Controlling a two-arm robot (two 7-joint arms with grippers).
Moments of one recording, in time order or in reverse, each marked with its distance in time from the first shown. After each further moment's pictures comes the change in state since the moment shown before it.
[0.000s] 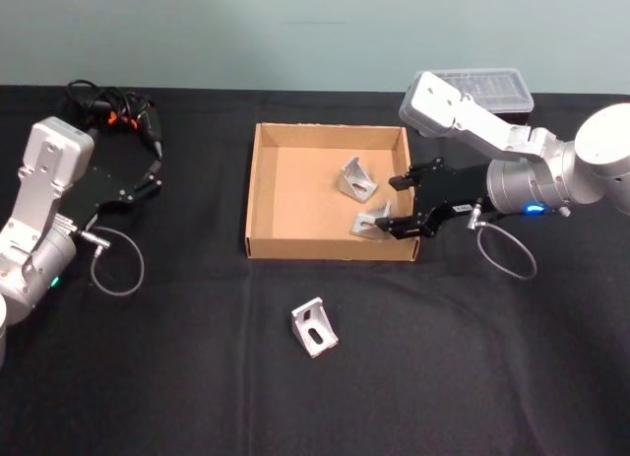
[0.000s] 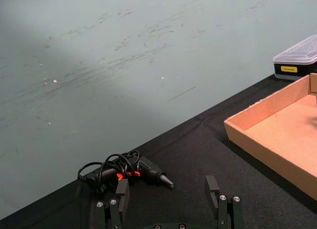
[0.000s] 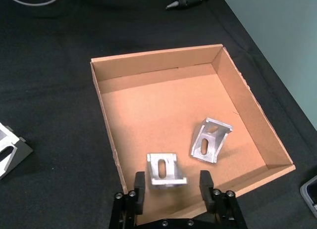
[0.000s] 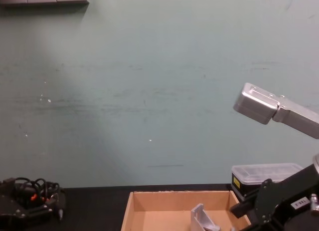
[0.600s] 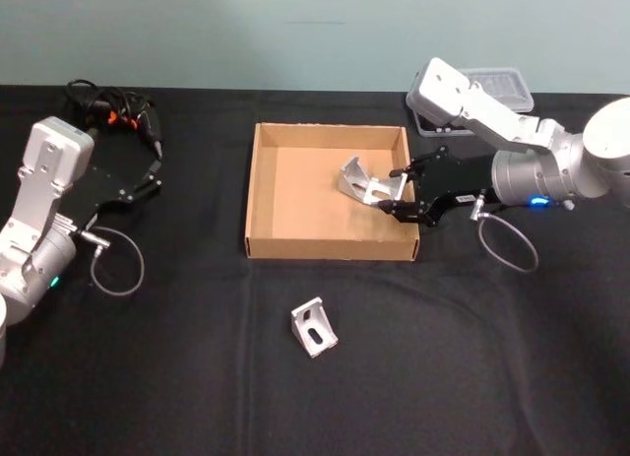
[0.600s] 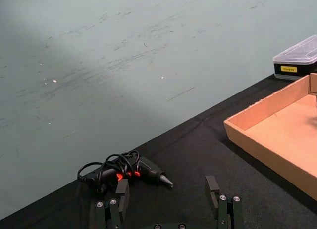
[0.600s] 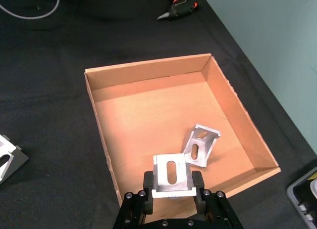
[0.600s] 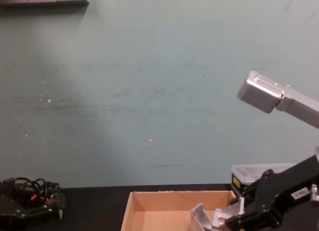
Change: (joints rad) left arm 0.000 0.000 0.000 0.000 0.000 0.000 0.000; right arm 0.007 0.022 -0.007 -0.026 0.043 -0.003 -0.036
